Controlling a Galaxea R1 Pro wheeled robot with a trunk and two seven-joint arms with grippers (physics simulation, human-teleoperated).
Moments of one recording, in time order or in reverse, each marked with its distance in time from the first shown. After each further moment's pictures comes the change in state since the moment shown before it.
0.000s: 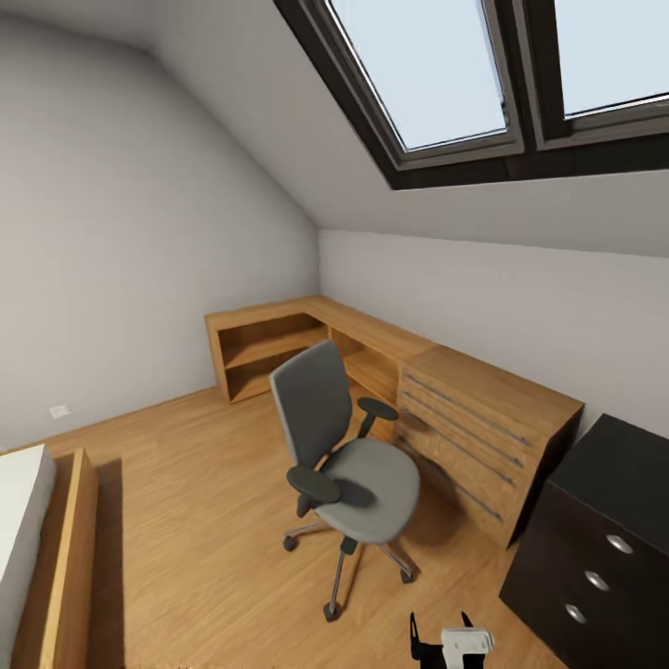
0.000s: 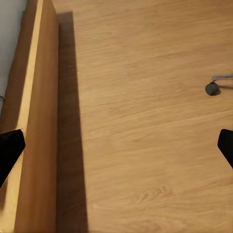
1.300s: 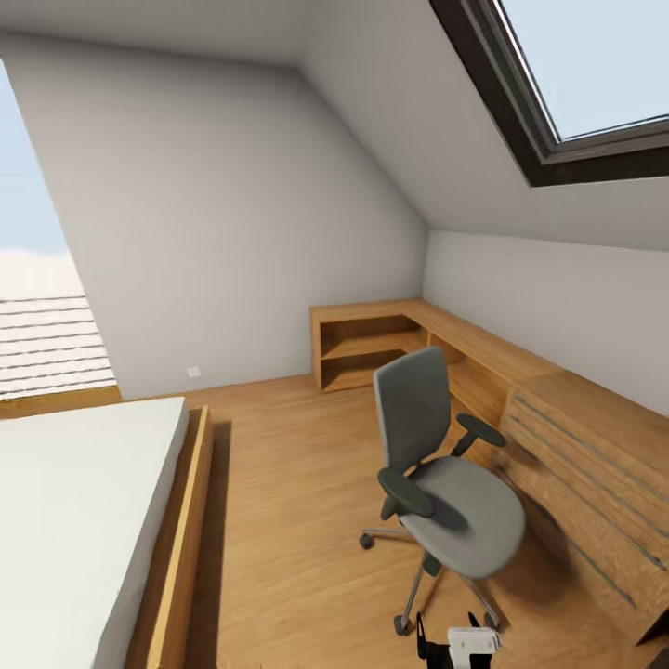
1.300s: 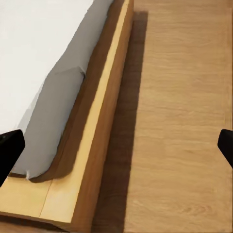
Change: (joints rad) left arm -0.001 0.008 -0.004 -0.067 -0.007 0.000 0.004; right arm 0.001 -0.018 -0.003 -0.002 -0.007 -0.003 -0.002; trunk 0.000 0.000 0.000
